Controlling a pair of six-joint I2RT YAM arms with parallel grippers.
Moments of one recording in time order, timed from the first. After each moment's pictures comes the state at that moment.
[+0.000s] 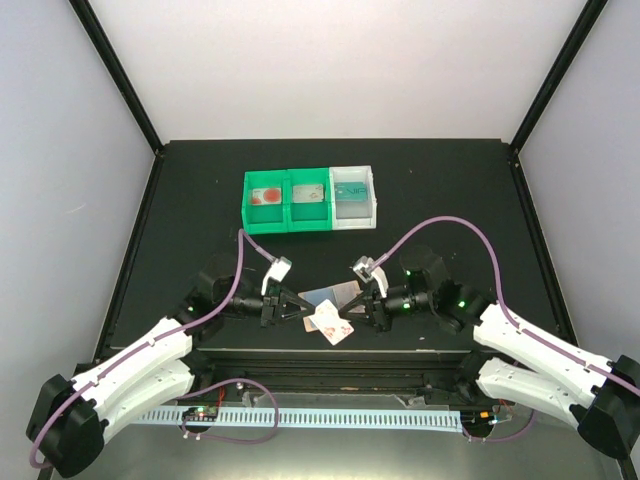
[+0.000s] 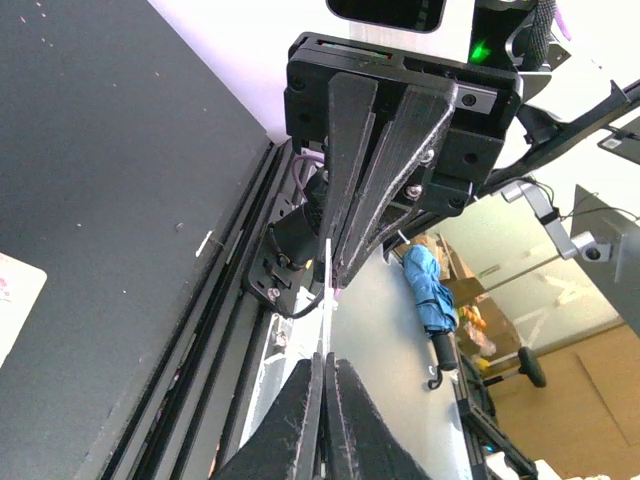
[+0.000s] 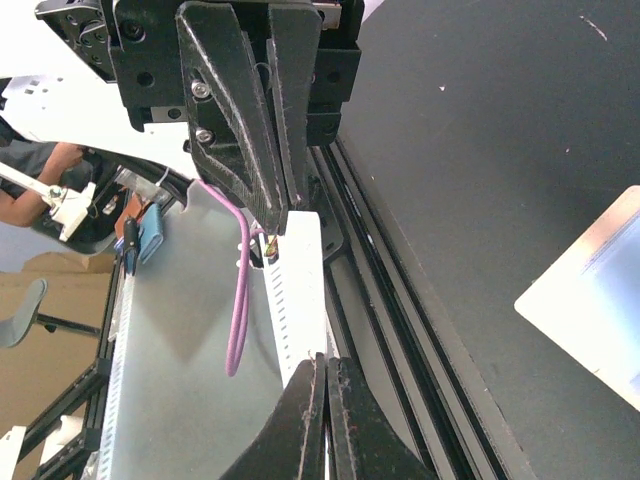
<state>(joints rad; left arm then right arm) -0.61 0.79 0.36 0.16 1.02 -0.65 0.83 0.92 0.61 -0.24 -0.75 0.40</state>
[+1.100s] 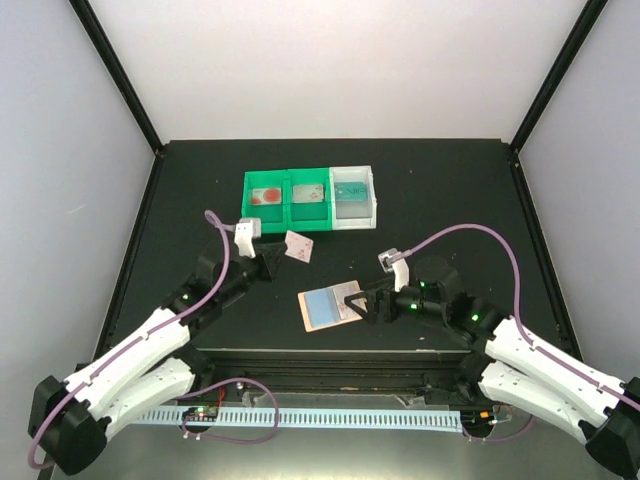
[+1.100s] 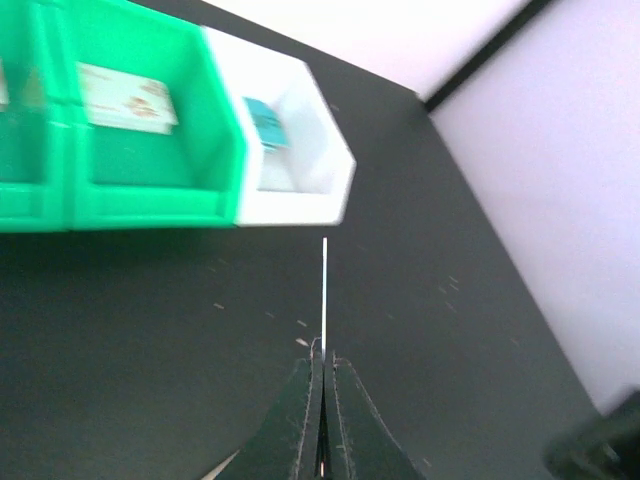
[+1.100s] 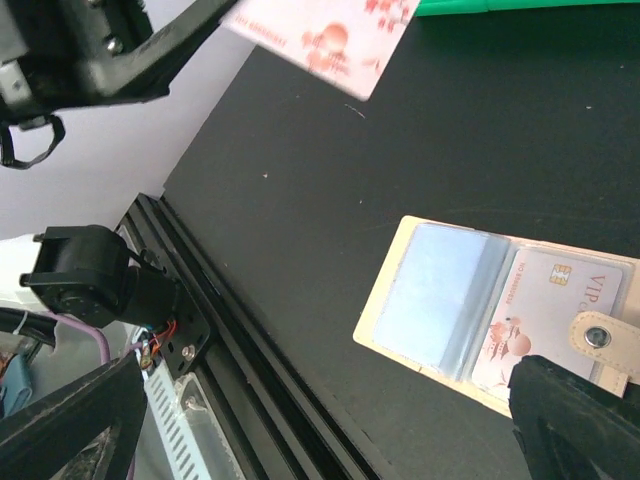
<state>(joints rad) -0.60 0.79 0.51 -0.06 0.13 -0.65 0.81 0.77 0.52 -0.24 -0.36 0.56</state>
